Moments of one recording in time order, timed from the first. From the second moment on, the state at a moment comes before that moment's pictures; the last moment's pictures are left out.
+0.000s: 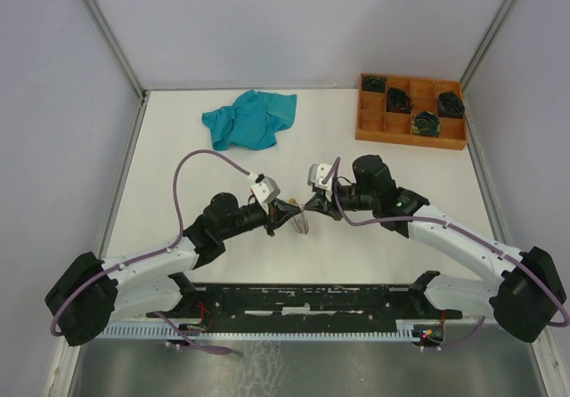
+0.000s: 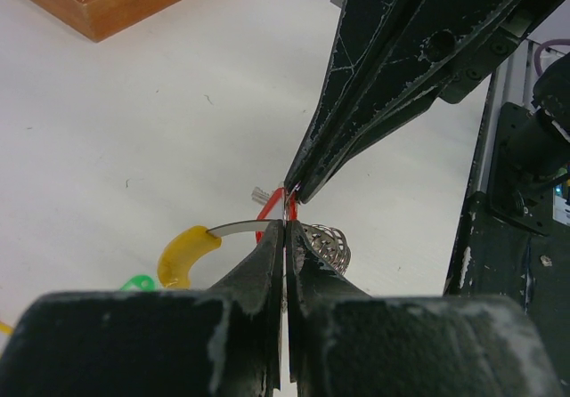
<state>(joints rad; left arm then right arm) -0.81 1.06 0.39 0.58 0.31 -0.09 0.71 1.16 0.78 -0.10 -0.60 -0.39</state>
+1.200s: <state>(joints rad) -0.76 1.13 0.47 0.49 0.51 -0.11 0.72 1.21 0.92 -0.39 -0.63 -0.59</state>
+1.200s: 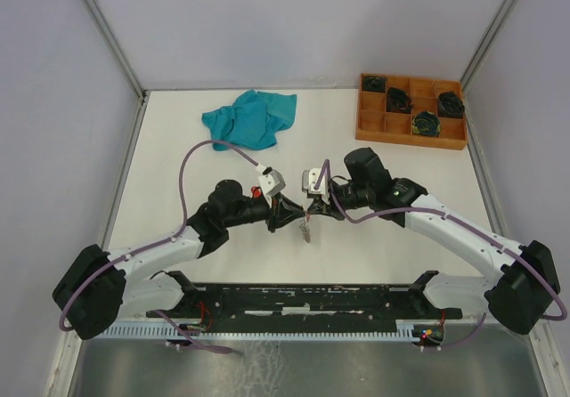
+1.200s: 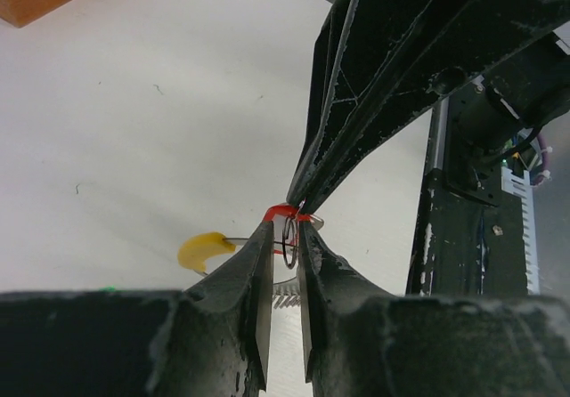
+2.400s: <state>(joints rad) -0.73 1.06 0.50 0.45 0.54 -0.09 0.73 1.15 0.89 -0.33 -0.59 -0.58</state>
